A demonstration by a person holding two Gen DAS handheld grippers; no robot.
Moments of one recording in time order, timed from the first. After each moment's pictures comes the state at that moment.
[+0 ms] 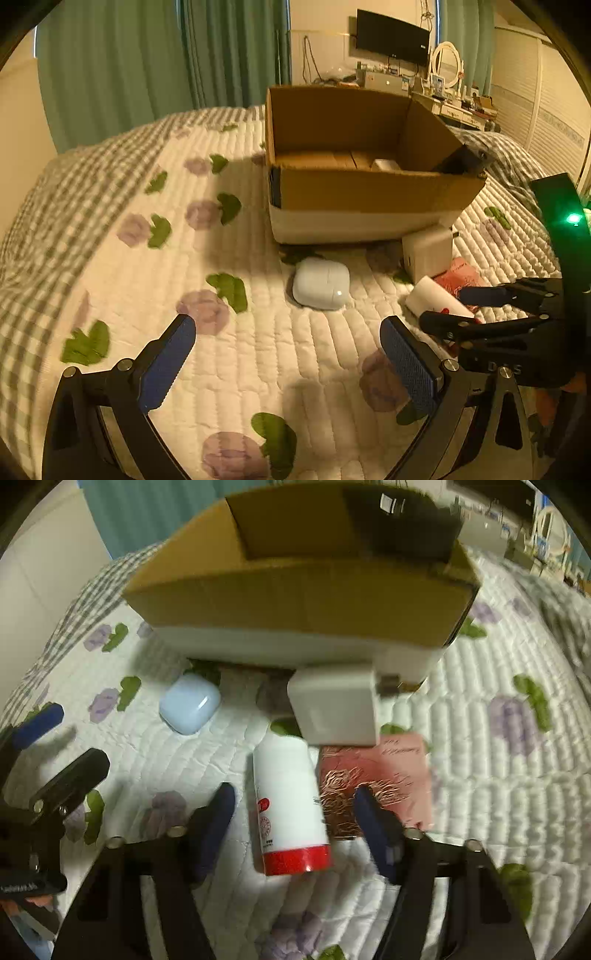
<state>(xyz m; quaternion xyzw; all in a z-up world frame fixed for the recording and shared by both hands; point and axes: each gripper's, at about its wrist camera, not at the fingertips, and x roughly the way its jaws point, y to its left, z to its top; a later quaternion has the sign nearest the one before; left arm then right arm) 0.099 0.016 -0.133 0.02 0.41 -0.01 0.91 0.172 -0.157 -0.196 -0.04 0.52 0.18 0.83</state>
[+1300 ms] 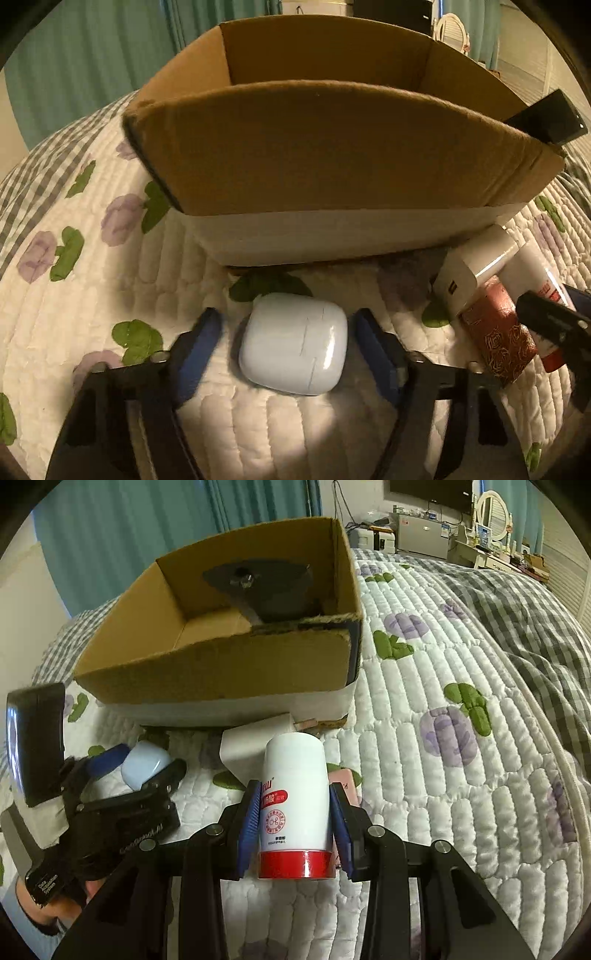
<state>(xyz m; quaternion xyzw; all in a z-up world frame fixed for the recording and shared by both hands) 0.192 -0.016 -0.186 0.04 0.45 -0.01 0.89 0.184 -0.193 -0.169 0.01 0.47 0.09 0.88</state>
